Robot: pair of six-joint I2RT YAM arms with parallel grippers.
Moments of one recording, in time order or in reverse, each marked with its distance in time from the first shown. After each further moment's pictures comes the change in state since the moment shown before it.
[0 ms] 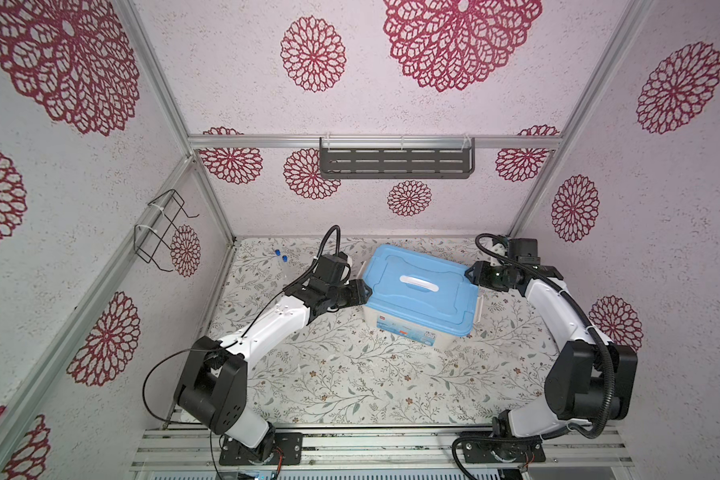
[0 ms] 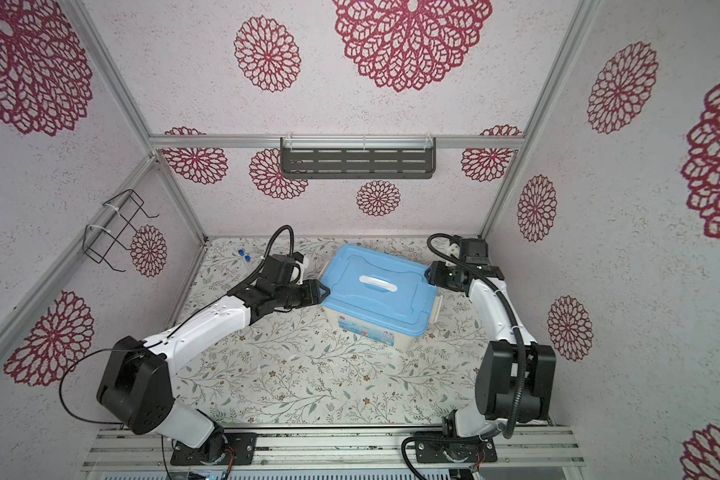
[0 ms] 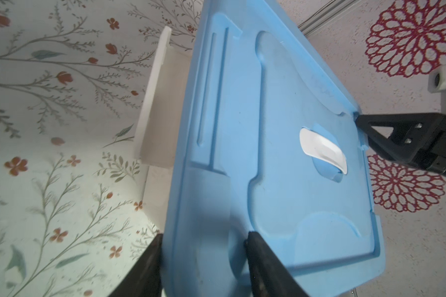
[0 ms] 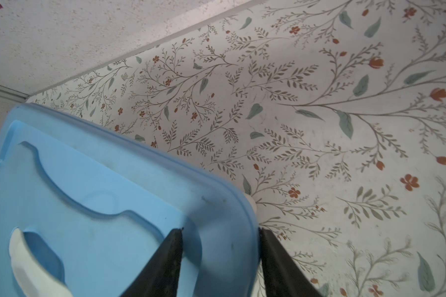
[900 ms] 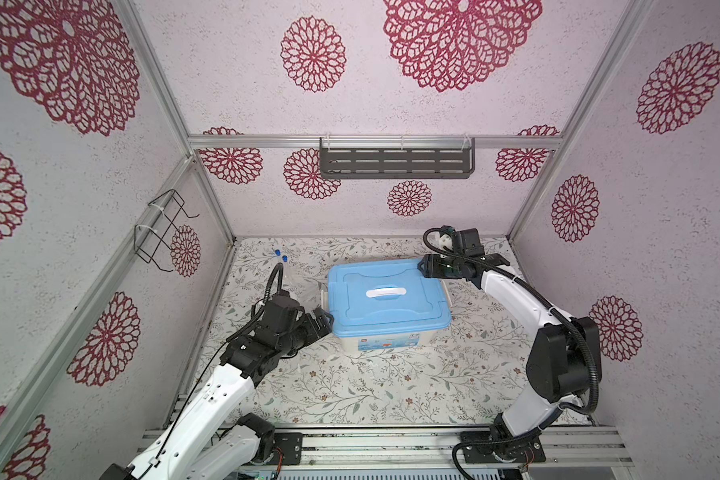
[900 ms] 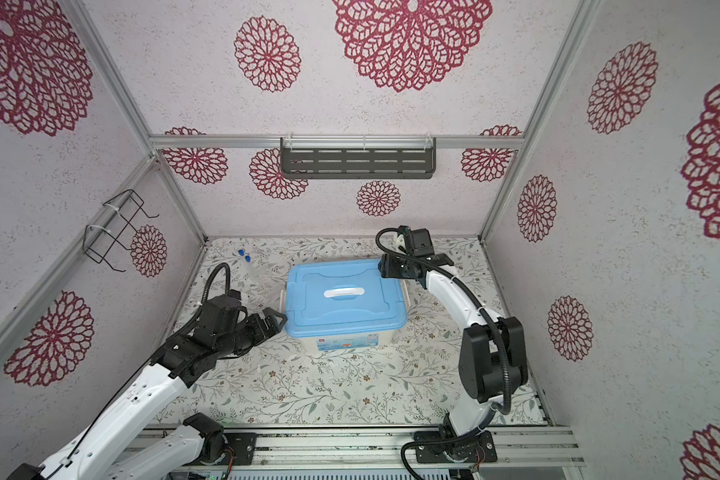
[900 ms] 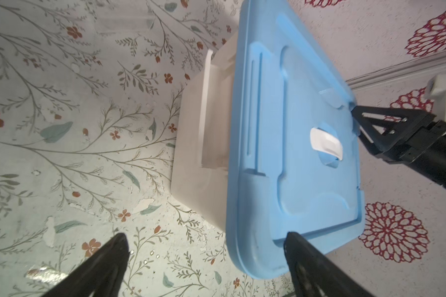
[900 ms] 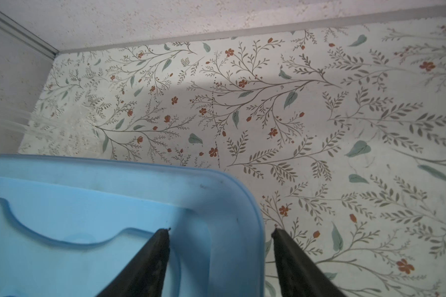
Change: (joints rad) left arm 0.083 -0.629 -0.327 -0.301 -0.159 -0.276; right arm 0.305 0.134 0.141 0.071 0.117 0.063
